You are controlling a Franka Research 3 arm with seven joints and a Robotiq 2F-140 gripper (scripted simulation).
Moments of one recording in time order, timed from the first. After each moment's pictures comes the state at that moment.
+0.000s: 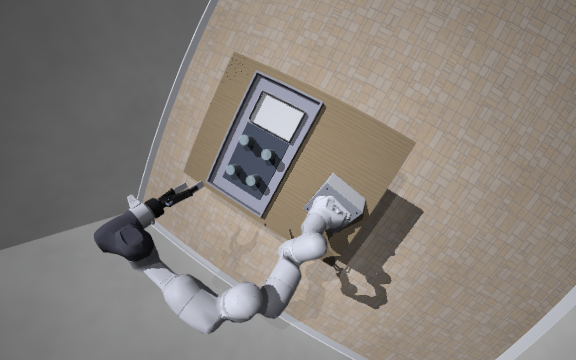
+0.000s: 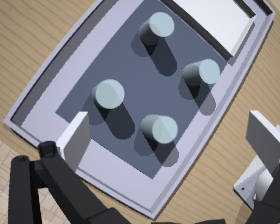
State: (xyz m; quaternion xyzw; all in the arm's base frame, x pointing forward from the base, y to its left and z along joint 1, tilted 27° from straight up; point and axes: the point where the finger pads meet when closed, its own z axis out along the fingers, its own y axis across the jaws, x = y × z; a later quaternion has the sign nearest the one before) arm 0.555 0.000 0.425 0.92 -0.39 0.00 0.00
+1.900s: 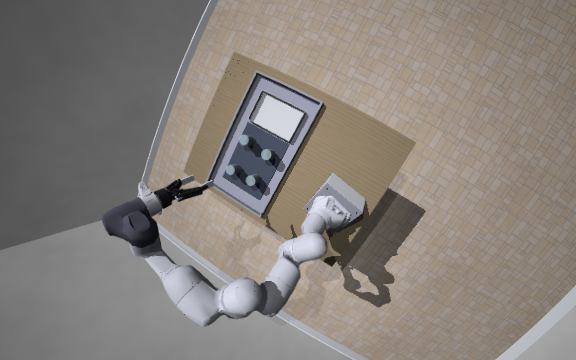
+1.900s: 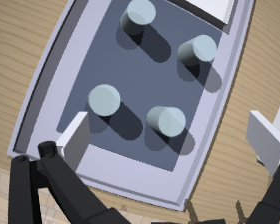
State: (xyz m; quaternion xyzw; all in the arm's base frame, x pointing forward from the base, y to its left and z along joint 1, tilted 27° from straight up) arm 0.548 -0.007 0.383 0.87 -0.49 -0.05 0.00
